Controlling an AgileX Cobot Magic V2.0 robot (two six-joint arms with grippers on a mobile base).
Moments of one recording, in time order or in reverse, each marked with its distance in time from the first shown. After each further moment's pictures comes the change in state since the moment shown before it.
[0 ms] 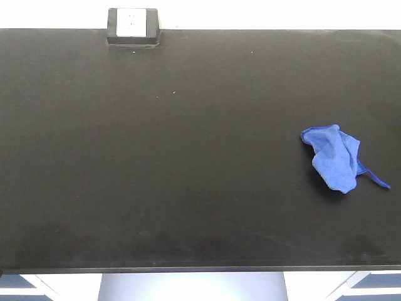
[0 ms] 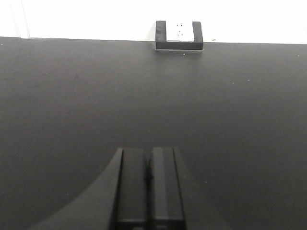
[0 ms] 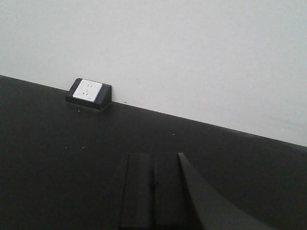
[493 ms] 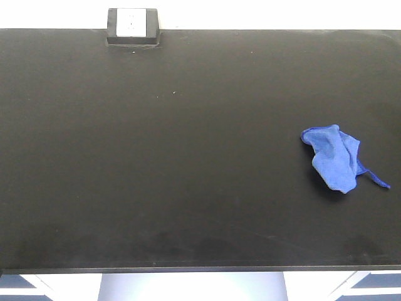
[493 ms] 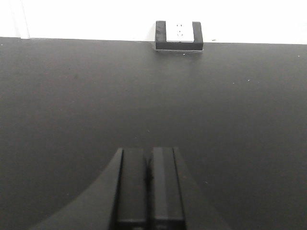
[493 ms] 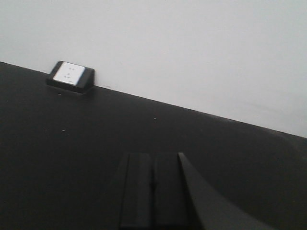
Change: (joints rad) left arm 0.000 0.000 0.000 0.000 0.000 0.000; right arm 0.000 -0.073 0.004 -0.269 0.031 0.219
